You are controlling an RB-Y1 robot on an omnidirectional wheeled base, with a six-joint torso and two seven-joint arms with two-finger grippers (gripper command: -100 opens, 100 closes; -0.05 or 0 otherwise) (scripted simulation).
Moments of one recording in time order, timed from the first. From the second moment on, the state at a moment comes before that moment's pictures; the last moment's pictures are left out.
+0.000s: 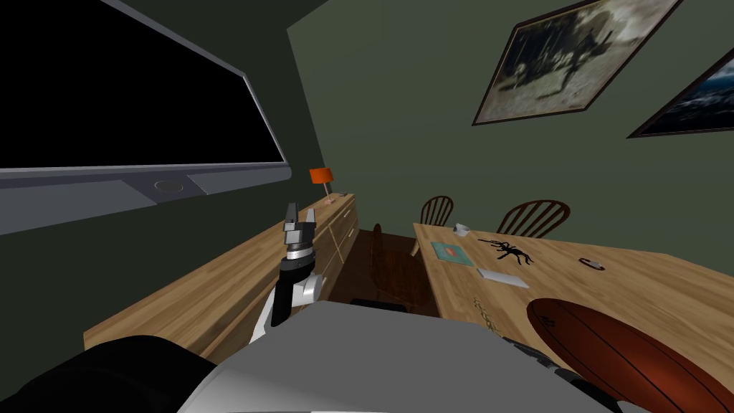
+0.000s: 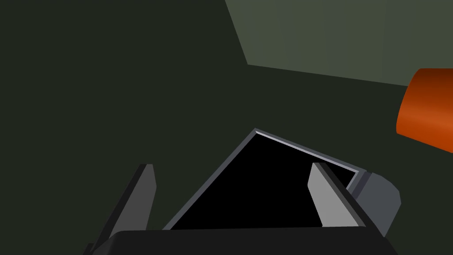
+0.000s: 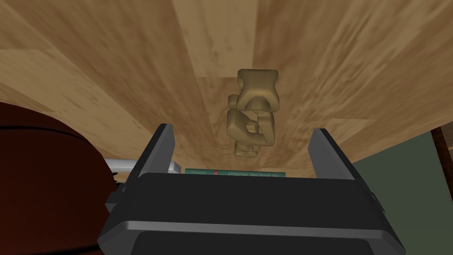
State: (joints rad) left arm 0.49 -0.04 0.06 -2.37 -0.06 -0.53 -0.02; right arm 0.58 -1.10 0.44 -1.39 0.49 0.02 -0.10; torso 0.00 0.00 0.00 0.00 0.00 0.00
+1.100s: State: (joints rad) left arm 0.49 -0.04 0.06 -2.37 -0.06 -0.53 -0.02; right arm 0.55 -1.03 0.44 -1.32 0.49 0.01 -0.07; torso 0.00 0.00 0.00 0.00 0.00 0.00
